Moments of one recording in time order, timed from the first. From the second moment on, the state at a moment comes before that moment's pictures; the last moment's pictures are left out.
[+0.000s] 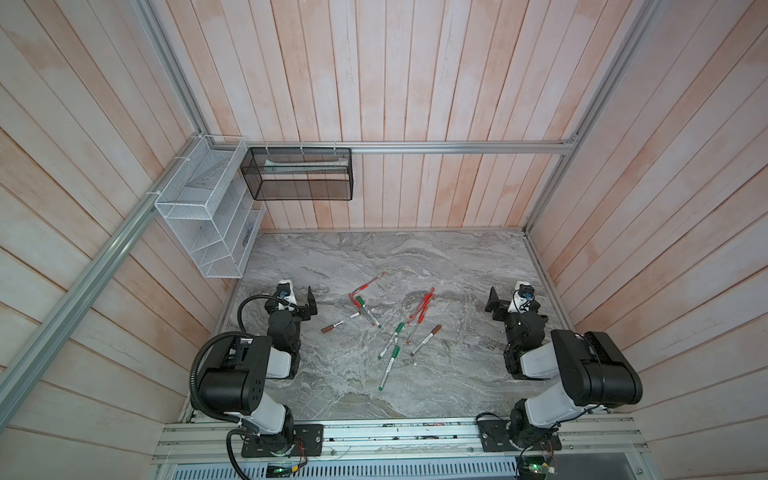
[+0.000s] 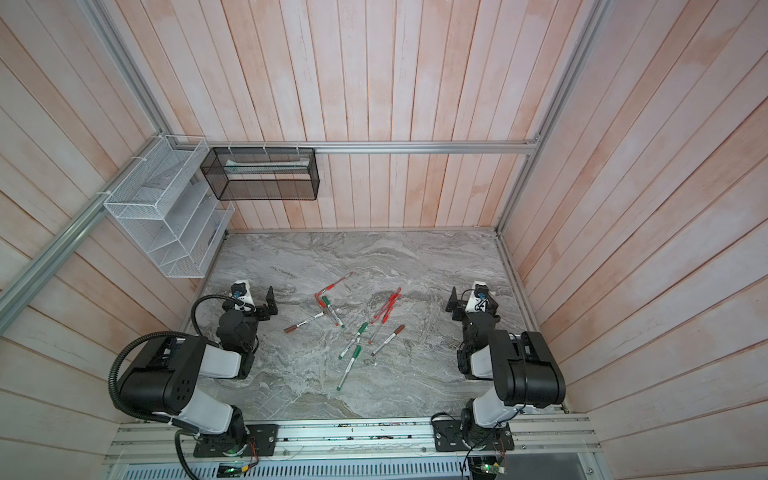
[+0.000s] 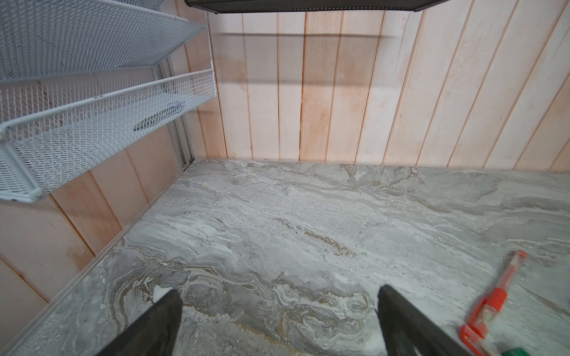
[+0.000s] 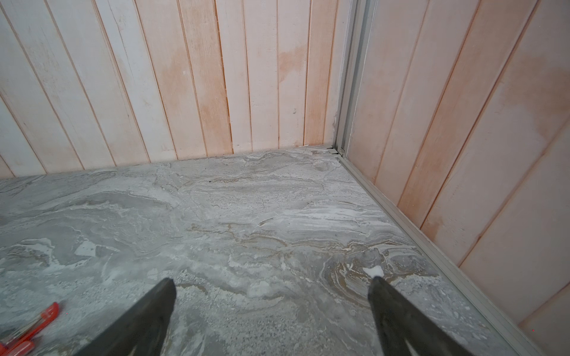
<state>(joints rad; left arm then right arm) -0.03 1.57 0.24 1.23 -0.14 0.01 -0.03 1.57 0.19 1.30 0.08 0.05</state>
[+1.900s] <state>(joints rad) 0.14 1.11 0.77 -0.10 0.26 -0.02 0.40 1.30 0.79 0.19 -0.03 -0.08</state>
